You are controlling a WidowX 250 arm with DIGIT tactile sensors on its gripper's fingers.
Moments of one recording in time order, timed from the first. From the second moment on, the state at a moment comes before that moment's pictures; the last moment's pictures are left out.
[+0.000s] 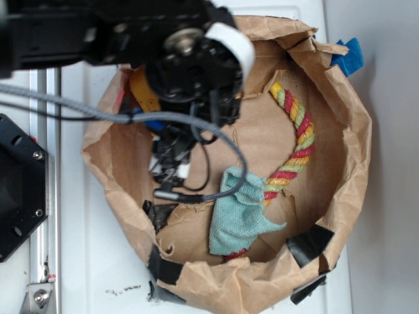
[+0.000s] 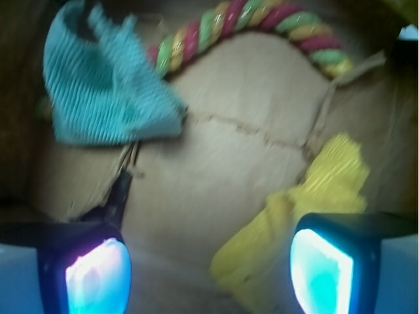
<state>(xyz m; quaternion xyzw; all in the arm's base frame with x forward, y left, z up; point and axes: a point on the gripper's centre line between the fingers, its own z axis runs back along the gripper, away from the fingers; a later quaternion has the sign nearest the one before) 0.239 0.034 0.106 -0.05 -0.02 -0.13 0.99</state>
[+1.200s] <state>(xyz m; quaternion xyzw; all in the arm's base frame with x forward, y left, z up) 0.215 0.047 0.027 -0.02 0.04 -0.16 0.99</state>
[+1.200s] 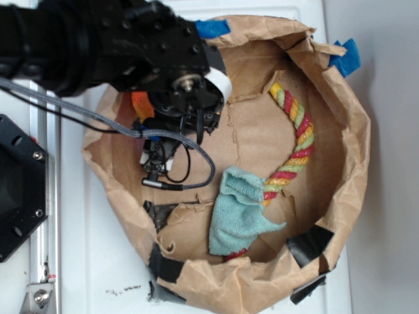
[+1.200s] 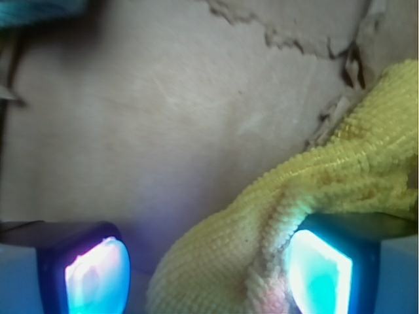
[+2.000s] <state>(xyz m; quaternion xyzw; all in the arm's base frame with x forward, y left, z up) 0.216 0.049 0.030 -0.01 0.04 -0.15 0.99</state>
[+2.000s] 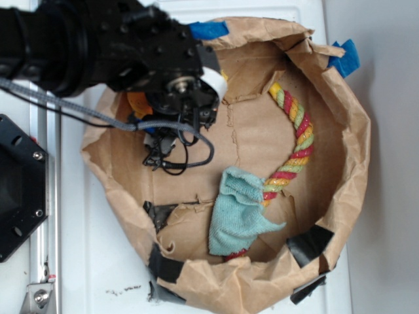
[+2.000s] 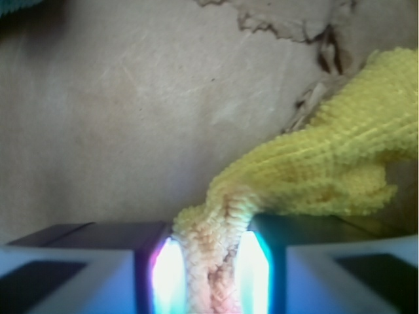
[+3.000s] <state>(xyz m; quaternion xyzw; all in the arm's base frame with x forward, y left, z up) 0.242 0.042 0.113 -0.05 -0.03 -0.09 0.99</state>
